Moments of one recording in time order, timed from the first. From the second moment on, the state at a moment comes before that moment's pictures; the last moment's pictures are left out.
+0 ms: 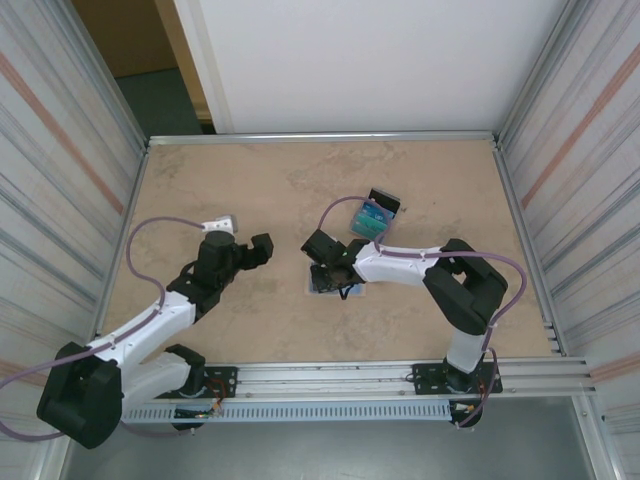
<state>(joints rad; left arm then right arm) -0.46 1.03 0.46 0.03 -0.16 -0.55 0.94 1.80 1.09 -0.48 0.10 0.65</state>
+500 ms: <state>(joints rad) -0.47 1.10 0.46 0.18 0.01 -0.47 0.93 1.71 1.03 -0.53 0.17 0.66</state>
